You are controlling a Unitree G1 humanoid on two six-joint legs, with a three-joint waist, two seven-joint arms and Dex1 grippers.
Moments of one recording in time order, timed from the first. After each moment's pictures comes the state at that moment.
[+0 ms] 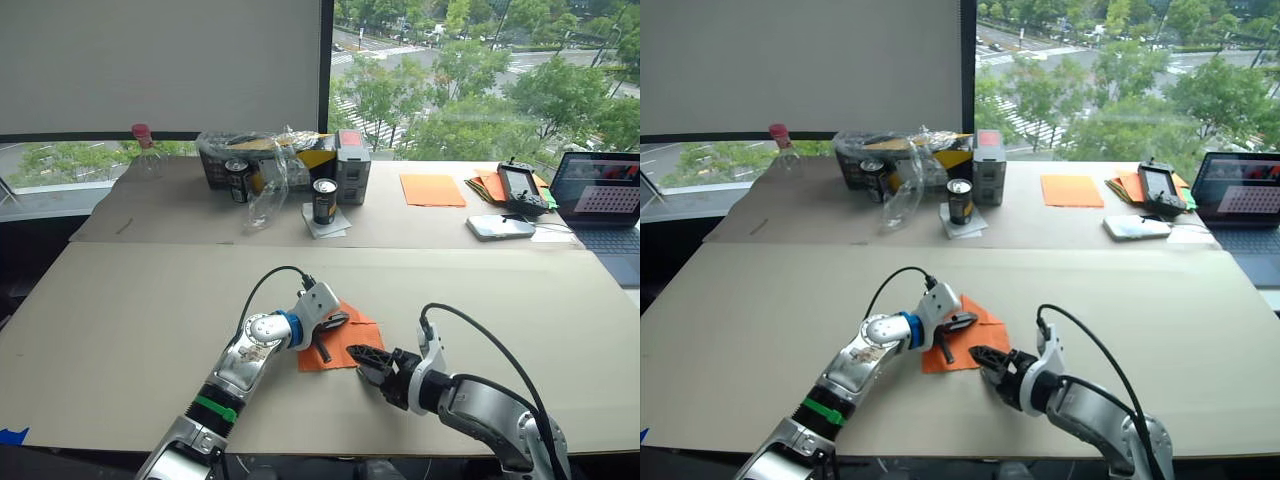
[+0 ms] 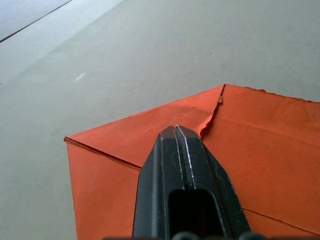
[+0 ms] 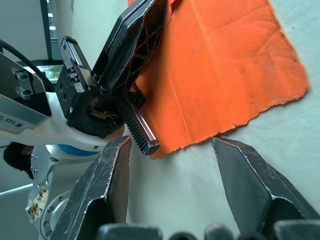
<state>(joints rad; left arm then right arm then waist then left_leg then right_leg) -0.48 0.23 -0.35 0.20 0.01 0.29 -0.70 0.02 -0.27 -0.09 -0.34 1.98 0.92 -0.72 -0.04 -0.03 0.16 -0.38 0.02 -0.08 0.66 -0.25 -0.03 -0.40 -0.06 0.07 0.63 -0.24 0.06</state>
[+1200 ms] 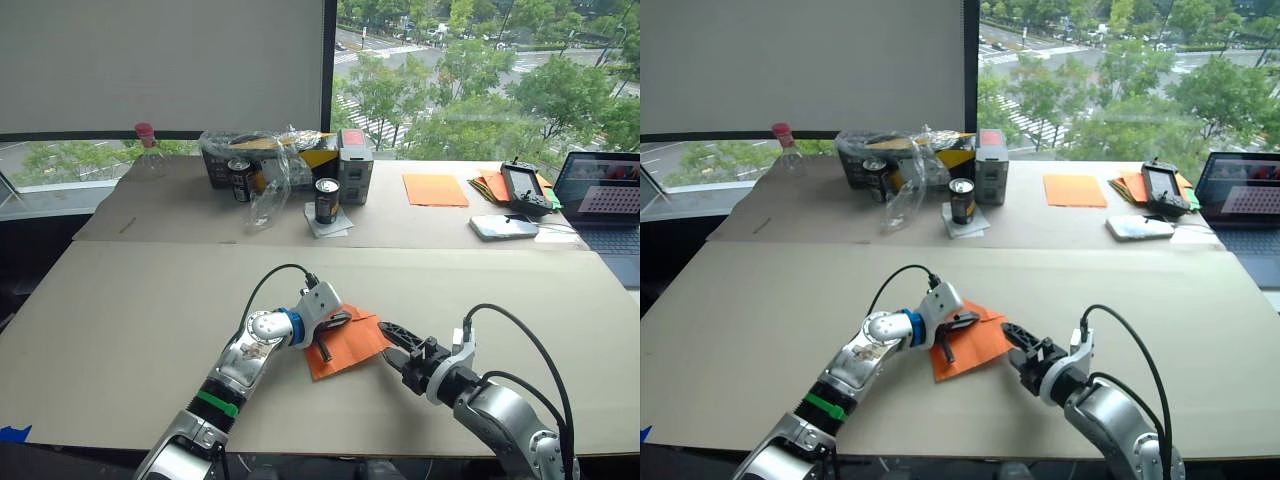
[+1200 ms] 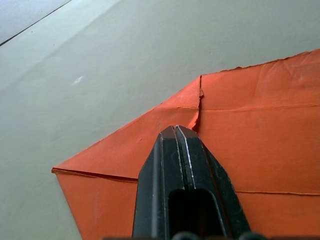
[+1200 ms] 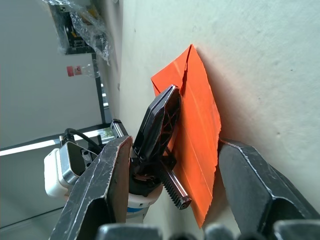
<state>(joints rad) -0.50 0.23 -0.36 0.23 0.02 0.26 -0.72 0.07 -0.23 -0.19 -0.33 1.96 0.76 -0.55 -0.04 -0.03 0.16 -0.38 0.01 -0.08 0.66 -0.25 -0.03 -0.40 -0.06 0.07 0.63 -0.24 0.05</state>
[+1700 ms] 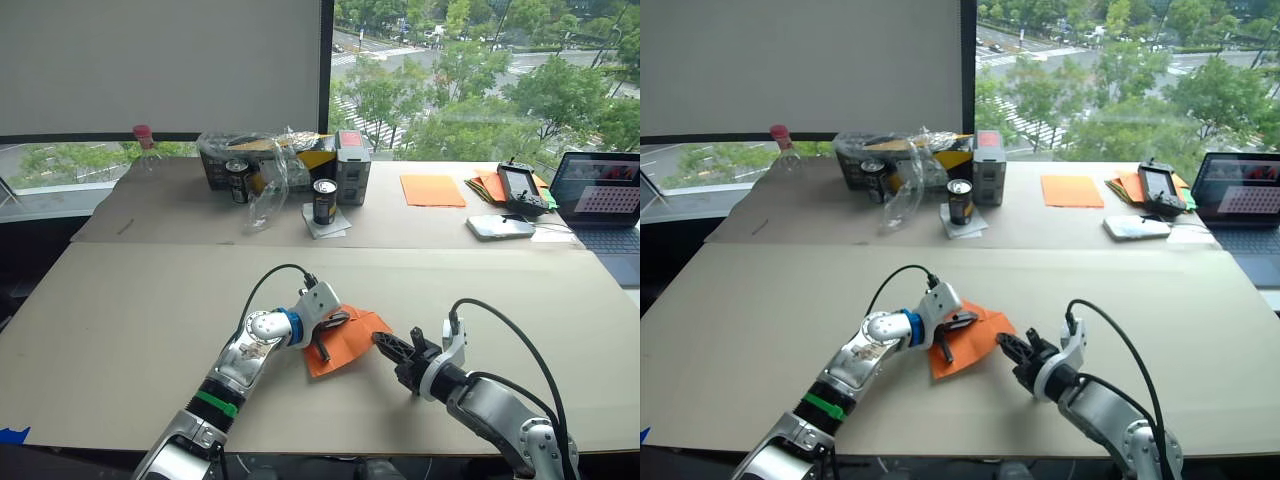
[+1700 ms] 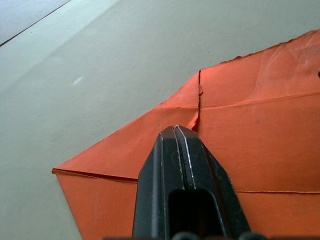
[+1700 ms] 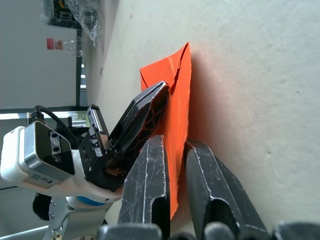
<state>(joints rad) -0.50 0.24 -0.36 0.23 0.02 0.26 -0.72 0.03 -0.32 -0.10 -0.33 1.73 0.76 -0.38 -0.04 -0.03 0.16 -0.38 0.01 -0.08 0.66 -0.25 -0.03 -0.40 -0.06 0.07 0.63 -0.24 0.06</state>
